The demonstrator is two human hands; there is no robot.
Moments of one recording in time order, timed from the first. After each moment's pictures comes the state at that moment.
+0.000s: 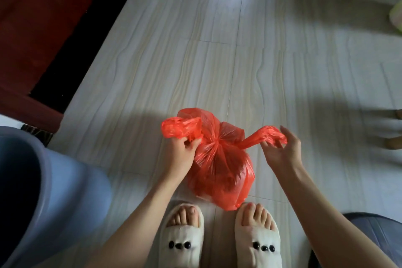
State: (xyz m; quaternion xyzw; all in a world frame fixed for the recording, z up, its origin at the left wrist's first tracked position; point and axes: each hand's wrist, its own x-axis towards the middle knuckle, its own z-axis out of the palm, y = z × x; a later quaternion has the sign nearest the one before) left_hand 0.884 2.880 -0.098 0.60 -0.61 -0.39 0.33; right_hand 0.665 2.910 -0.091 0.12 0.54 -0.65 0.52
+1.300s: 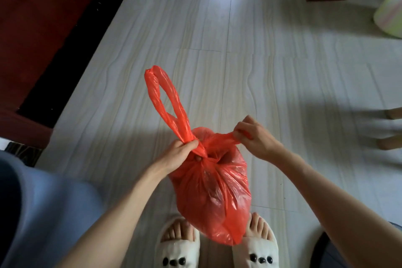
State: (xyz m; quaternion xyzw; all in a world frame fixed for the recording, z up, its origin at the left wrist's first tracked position) left_hand 0.874 2.849 -0.072 0.54 -0.56 -0.62 0.12; right_hand 0.658 2.878 -0.068 -0.66 0.66 -0.17 0.32
